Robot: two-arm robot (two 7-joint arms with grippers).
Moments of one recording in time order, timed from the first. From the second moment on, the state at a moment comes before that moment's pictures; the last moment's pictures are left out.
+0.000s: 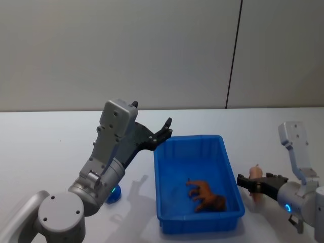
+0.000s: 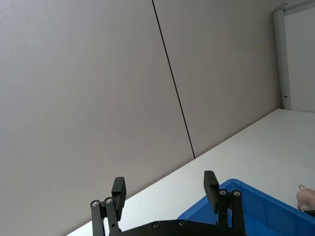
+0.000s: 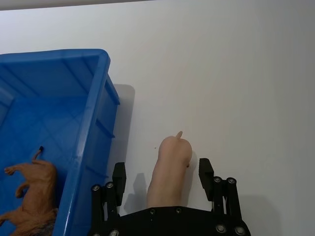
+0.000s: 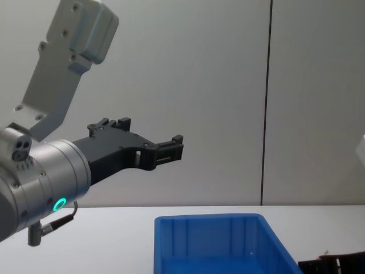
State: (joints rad) left arm -0.24 0.38 0.45 -1.63 -0.20 0.01 -0.01; right arm 0.21 0.14 -0.21 -1.47 0.32 0.68 -0.03
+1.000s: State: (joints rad) left arm -0.24 0.38 0.45 -1.63 -0.20 0.01 -0.01; right arm 0.22 0.14 -0.21 -1.47 0.30 0.64 -0.02
